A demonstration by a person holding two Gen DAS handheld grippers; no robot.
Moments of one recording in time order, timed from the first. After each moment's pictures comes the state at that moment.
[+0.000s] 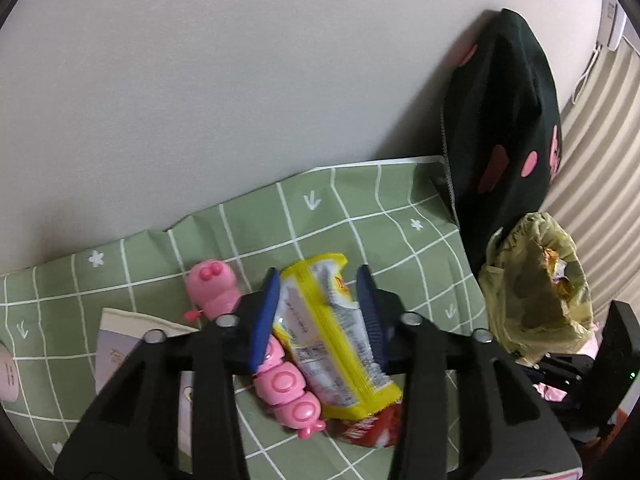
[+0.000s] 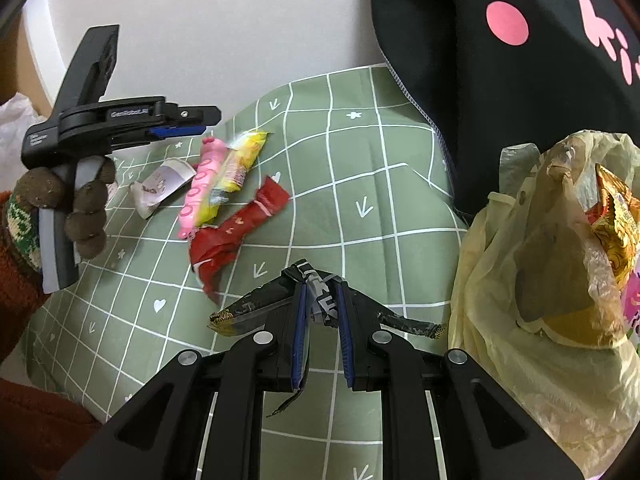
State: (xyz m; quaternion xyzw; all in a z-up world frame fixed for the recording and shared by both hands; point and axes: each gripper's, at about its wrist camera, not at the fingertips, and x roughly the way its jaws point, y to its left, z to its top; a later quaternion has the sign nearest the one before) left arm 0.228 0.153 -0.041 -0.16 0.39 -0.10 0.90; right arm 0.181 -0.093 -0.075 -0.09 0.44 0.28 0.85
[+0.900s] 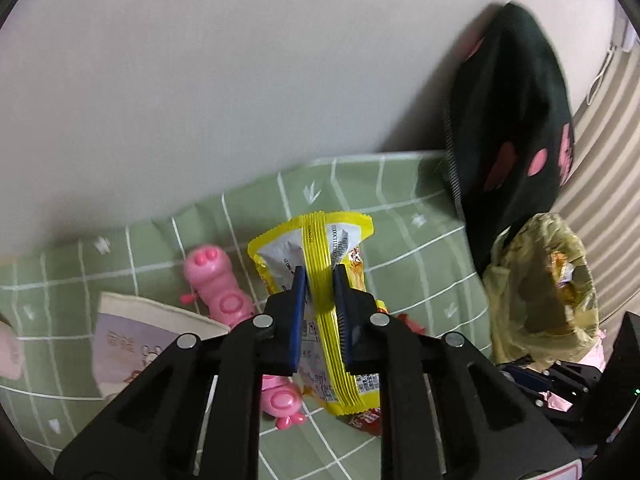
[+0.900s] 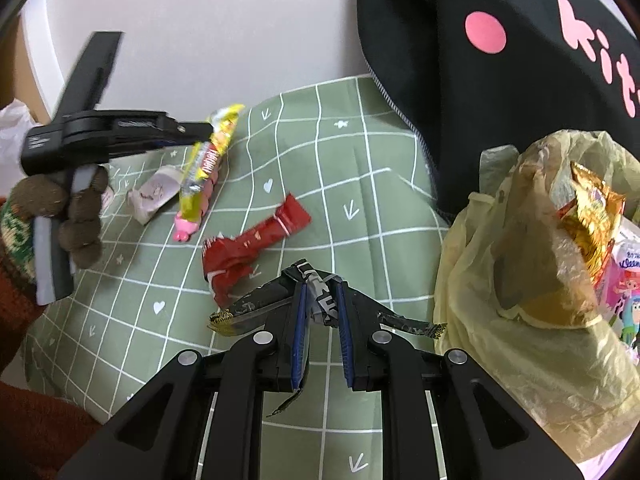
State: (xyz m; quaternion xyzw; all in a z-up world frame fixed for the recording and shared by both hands) left arm 0.219 0.145 -0.040 -0.16 0.40 -0.07 0.90; right arm 0.175 -0.103 -0.063 -0.08 0.43 0.26 0.86
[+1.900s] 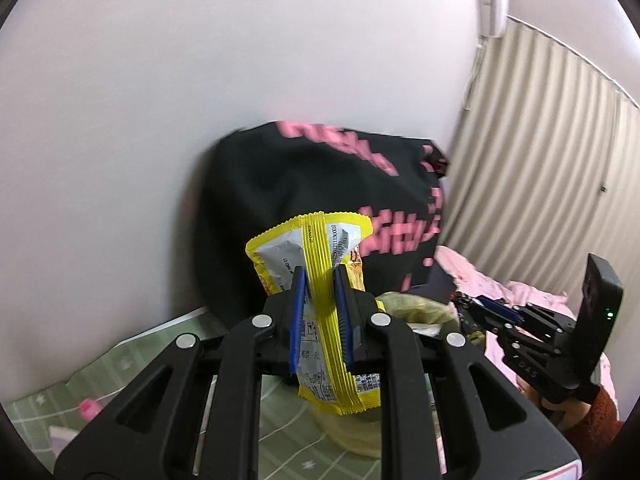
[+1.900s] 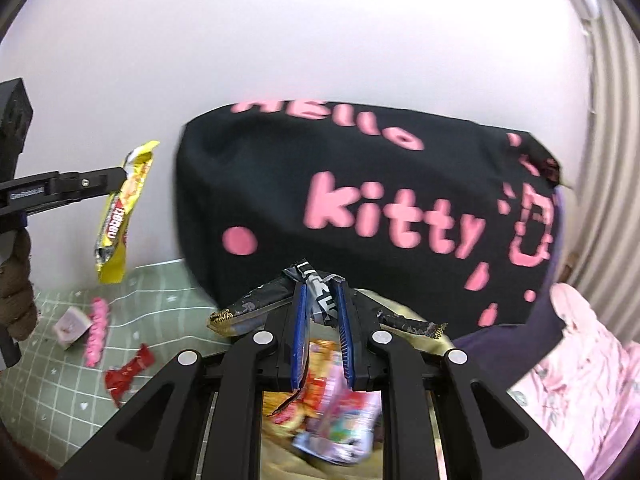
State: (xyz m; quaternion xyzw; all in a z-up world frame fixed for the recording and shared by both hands) left arm 0.217 0.008 0.126 -0.10 0.23 -0.25 0.94; right arm 0.180 -0.245 0.090 -0.07 0.24 0.06 0.97
